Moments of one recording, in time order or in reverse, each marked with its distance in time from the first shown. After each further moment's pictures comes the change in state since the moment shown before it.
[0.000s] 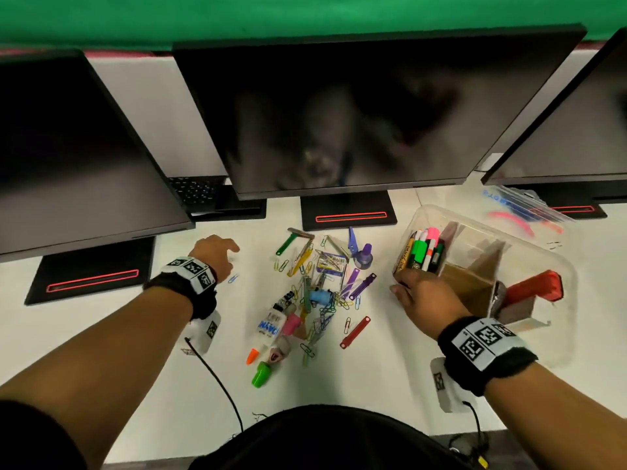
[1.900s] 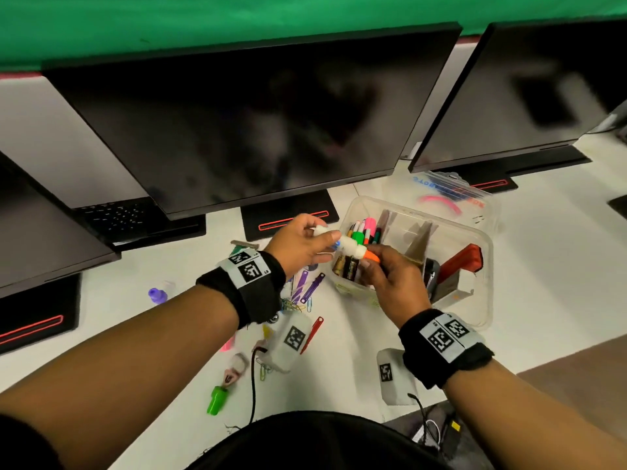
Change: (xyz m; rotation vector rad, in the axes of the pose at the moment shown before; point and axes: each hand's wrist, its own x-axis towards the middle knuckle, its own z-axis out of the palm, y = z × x) left_hand -0.076 0.224 -0.026 -1.231 -0.353 0.356; right_hand -0.016 0.017 -0.009 0.674 0.450 0.101
